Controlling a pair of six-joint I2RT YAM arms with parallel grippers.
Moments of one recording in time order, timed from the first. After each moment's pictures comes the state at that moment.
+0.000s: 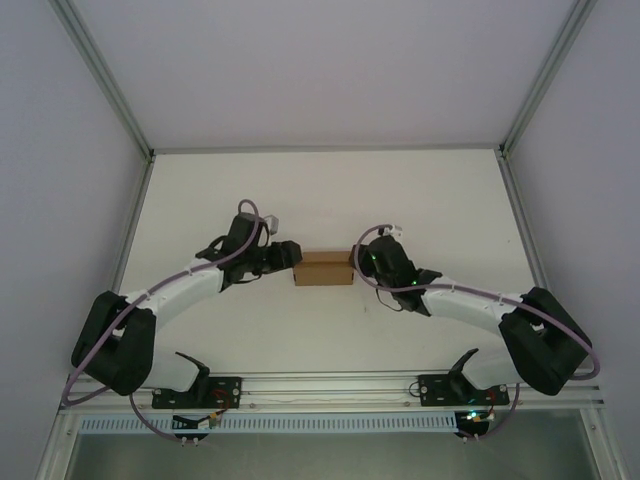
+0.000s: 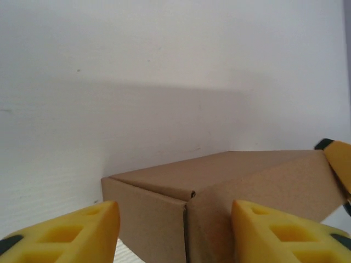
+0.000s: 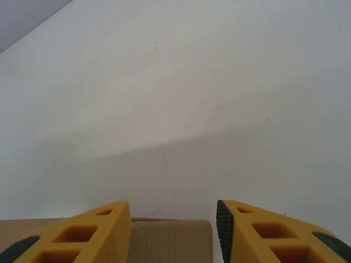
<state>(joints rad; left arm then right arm) -0.45 1.38 0.74 -0.15 0.31 -0.66 0.74 1.36 0.59 0.13 0.24 0.78</state>
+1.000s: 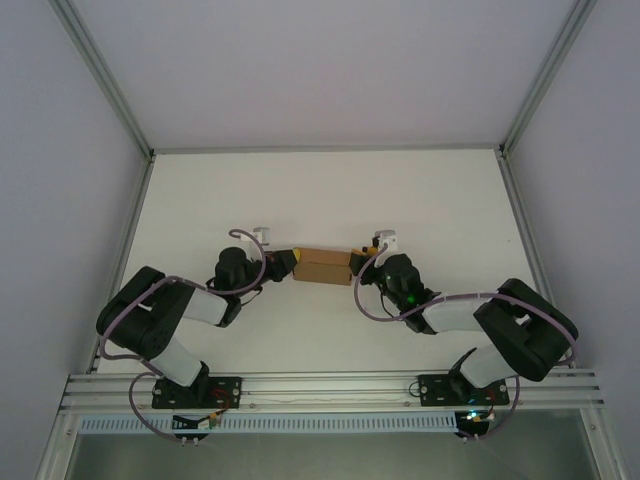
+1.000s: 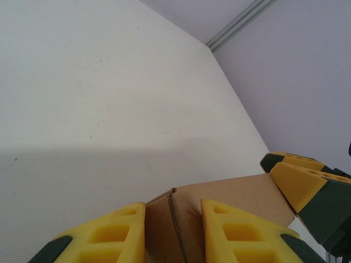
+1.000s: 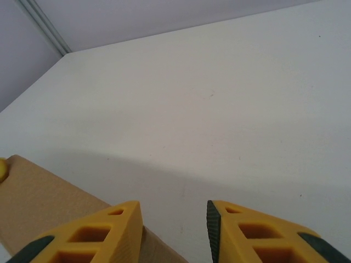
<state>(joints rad) -0.42 1.61 0.33 1.02 0.42 -0.70 0.73 1.47 0.36 0.77 0.17 0.38</state>
